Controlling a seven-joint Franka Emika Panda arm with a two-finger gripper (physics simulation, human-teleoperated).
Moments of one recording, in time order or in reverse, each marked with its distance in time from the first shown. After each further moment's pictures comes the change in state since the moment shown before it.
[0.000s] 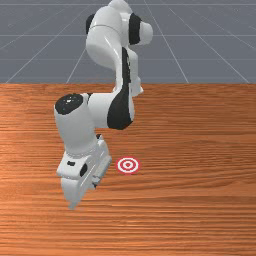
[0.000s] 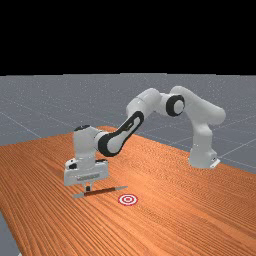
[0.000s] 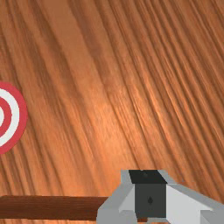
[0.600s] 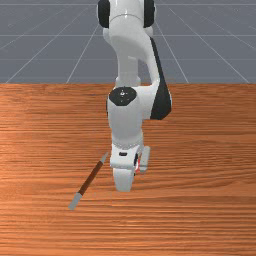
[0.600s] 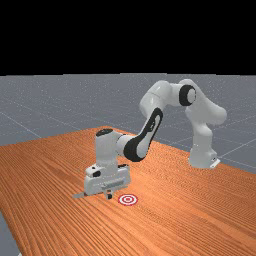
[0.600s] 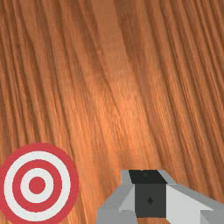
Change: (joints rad) arm 0.139 -0.176 0.024 -0.321 -0.047 0.151 0.030
